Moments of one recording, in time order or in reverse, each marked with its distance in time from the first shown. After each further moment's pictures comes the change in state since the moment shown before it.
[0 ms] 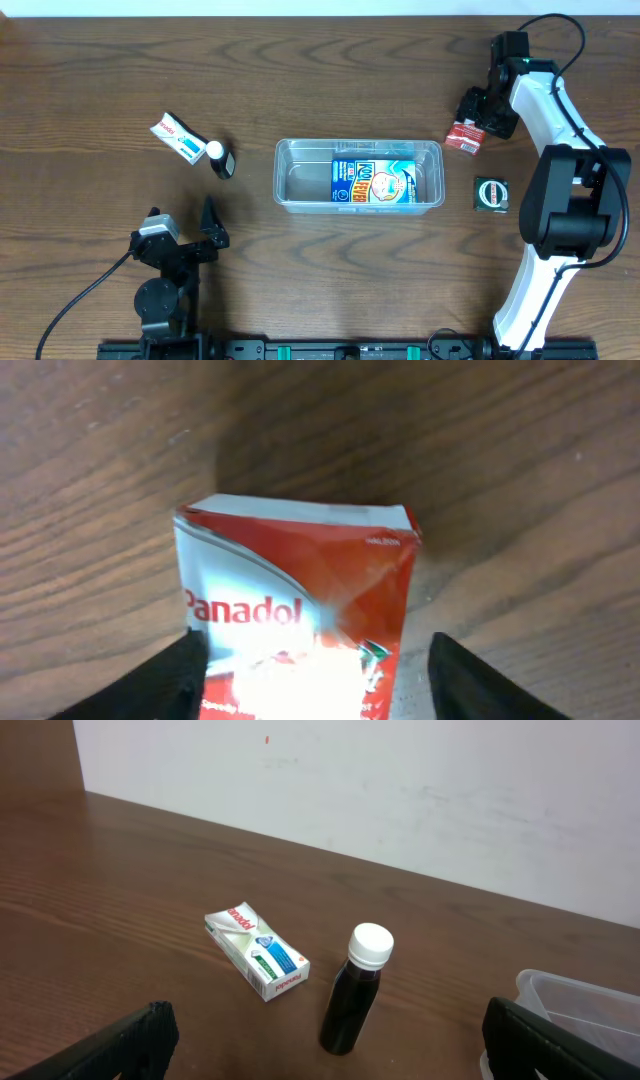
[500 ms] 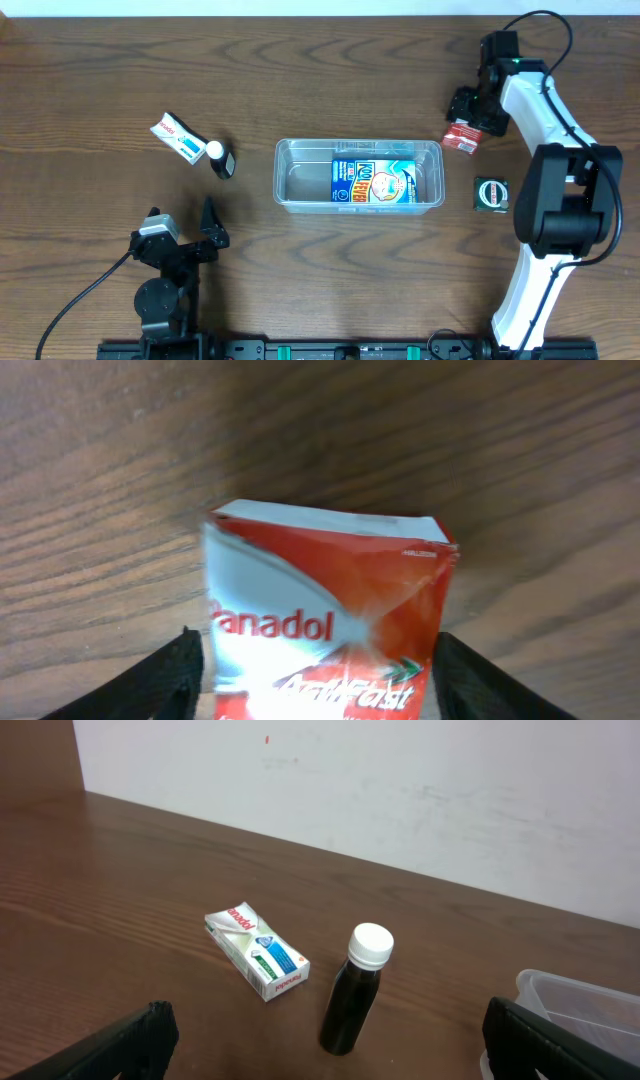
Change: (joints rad) left arm 0.000 0.000 0.000 0.000 0.000 0.000; right arm 0.039 0.017 0.000 0.021 0.005 -0.031
